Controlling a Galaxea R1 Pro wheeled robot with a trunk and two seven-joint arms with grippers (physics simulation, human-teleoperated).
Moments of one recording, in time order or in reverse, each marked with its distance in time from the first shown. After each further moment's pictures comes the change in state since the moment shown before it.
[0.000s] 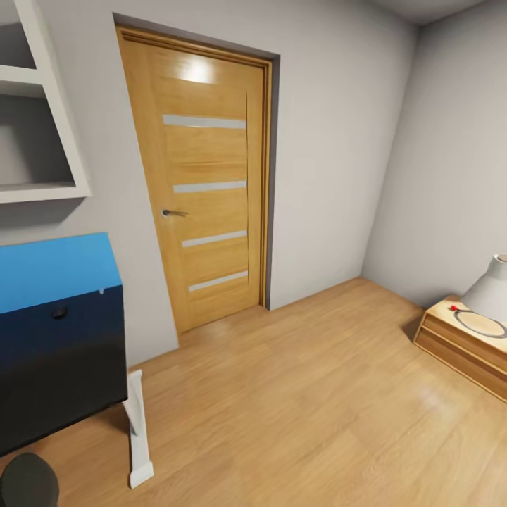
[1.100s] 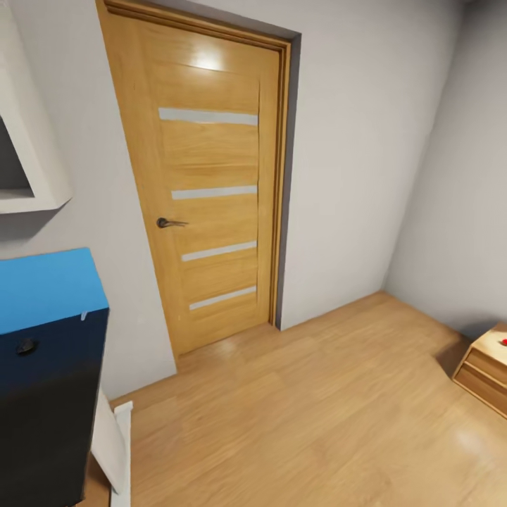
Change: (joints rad) left arm 0.000 -0.001 0.000 -0.001 0.000 0.000 0.000; right arm 0.000 0.000 0.000 -0.001 0.000 -0.003 -0.001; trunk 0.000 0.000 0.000
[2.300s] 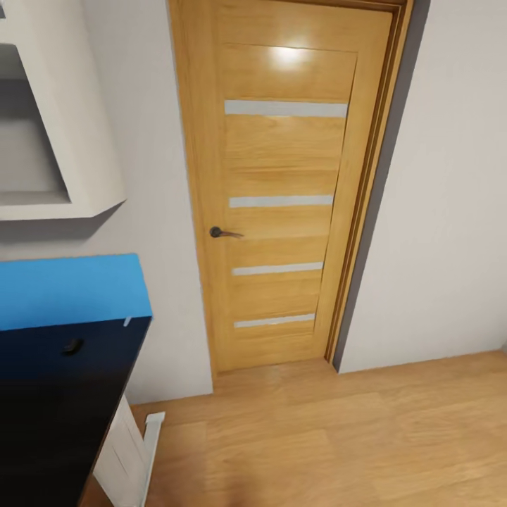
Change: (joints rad) left arm 0.000 -0.001 -0.001 0.007 0.000 0.000 0.000; right arm 0.000 0.000 0.003 0.007 0.001 -0.109 0.000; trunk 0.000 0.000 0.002
